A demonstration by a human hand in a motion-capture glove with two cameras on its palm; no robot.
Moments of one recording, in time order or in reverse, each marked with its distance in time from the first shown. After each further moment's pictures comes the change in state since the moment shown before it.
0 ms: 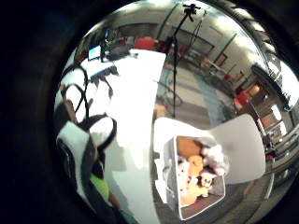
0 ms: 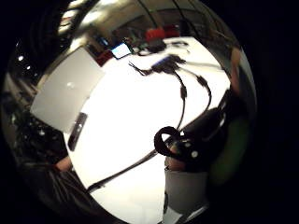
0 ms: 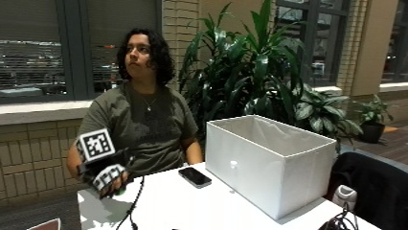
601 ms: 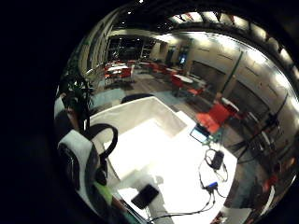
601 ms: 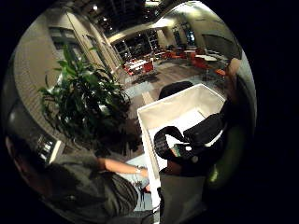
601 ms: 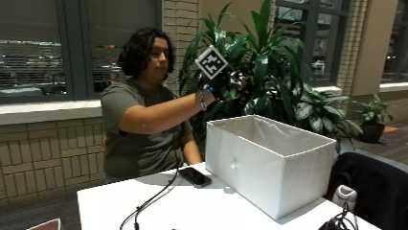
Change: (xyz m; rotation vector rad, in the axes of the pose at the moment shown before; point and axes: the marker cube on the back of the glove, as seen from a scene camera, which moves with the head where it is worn) arm -0.461 -0.141 -0.165 0.319 -0.317 -0.914
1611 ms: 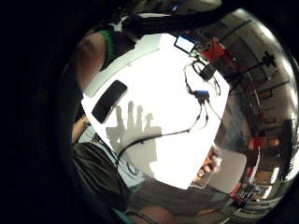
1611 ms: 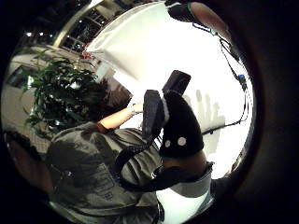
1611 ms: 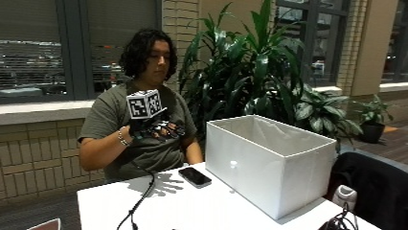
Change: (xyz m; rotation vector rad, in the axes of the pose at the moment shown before) arm 0.023 0.320 -0.062 -0.598 -0.018 0.356
